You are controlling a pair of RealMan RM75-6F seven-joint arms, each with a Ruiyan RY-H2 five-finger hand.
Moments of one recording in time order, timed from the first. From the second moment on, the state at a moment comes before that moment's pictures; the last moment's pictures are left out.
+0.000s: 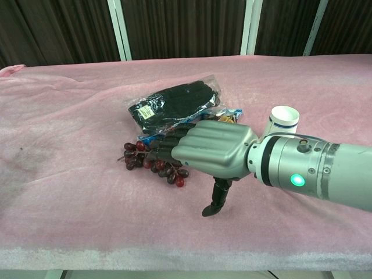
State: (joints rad) left arm -0.10 -1.13 0.03 -1.53 1.66 1.54 -0.02; right arm 0.79 -1.64 0.13 -1.66 -1.23 0.75 -0.88
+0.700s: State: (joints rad) left arm -0.10 -1.13 0.03 -1.52 1.66 1.54 -0.04; right arm 0.82 -1.38 0.09 -1.71 -1.04 0.86 -0.93
